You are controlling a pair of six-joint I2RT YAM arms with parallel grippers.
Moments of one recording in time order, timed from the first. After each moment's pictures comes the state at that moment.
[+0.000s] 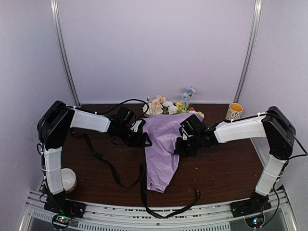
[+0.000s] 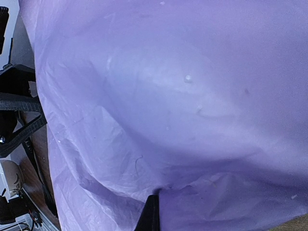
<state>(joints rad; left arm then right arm) -0.63 2.05 1.28 -0.18 0.45 -0.41 0.75 1.77 1.05 -0.23 -0.12 0.81</state>
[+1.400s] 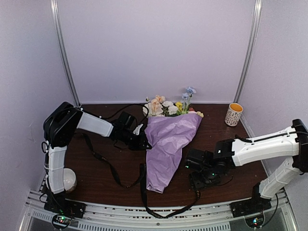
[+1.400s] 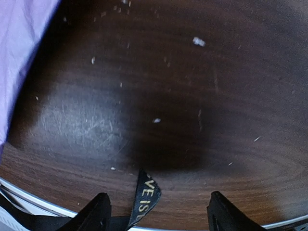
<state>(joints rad) -0.63 2.13 1.26 -0.01 0.60 -0.55 1.14 1.46 0.90 -0.87 0.17 0.95</state>
